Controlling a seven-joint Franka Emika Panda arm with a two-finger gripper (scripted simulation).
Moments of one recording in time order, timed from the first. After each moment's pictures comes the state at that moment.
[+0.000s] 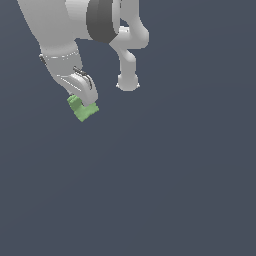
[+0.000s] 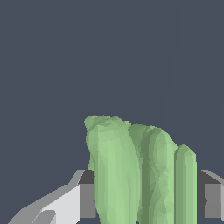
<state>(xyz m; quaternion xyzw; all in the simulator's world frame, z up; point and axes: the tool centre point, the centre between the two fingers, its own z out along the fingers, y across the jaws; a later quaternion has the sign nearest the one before) -0.062 -0.174 0.310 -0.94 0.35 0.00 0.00</state>
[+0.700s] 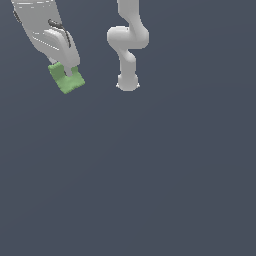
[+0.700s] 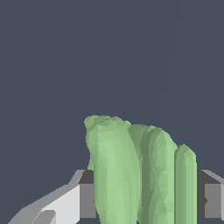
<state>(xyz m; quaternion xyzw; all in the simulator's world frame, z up) -0.108 -0.213 0.396 -0.94 0.35 0.00 0.00</state>
